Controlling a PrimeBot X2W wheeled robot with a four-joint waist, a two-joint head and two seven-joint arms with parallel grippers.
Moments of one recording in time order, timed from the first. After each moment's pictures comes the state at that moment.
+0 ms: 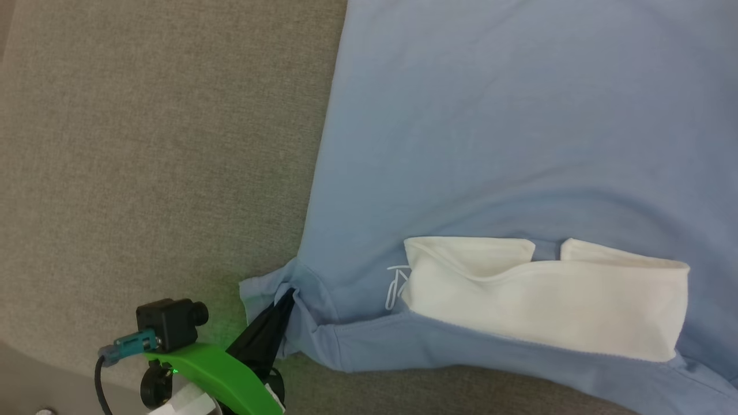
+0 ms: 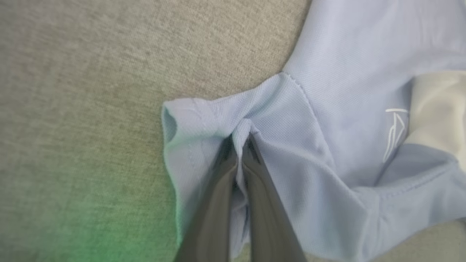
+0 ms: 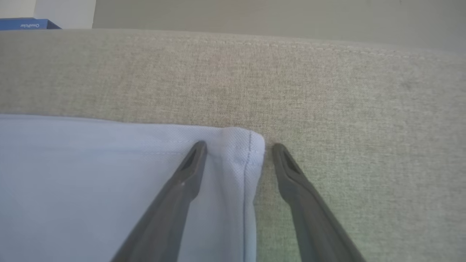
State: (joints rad) left arm 0.13 0.16 -0.16 -0.31 -0.67 -0.01 0.36; right arm -1.12 -0.38 -0.27 0.57 0.03 0.13 0.95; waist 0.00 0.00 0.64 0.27
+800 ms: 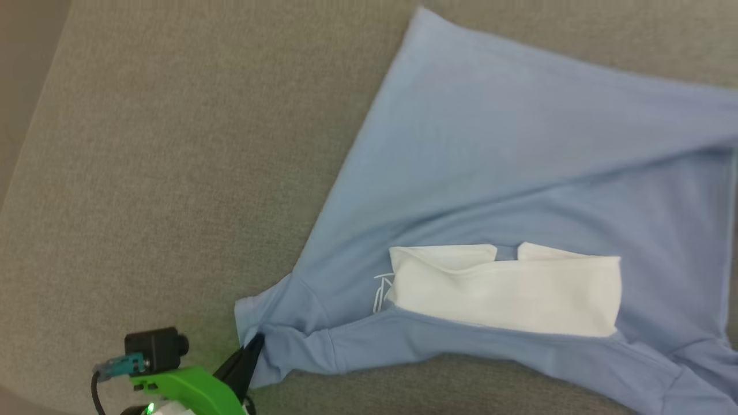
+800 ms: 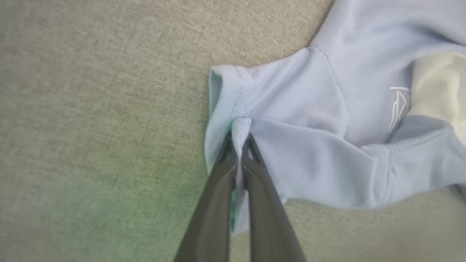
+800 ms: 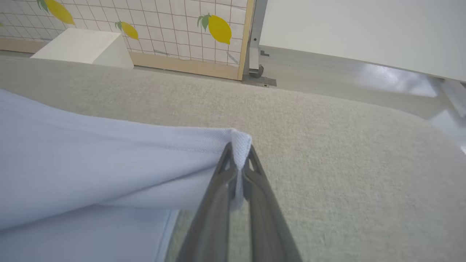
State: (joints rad) left arm 0.17 0.20 -0.13 -0.22 -0.67 0.02 0.39; right arm -0.49 -0.42 -0.27 0.33 0.16 0.13 0.16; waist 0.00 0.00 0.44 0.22
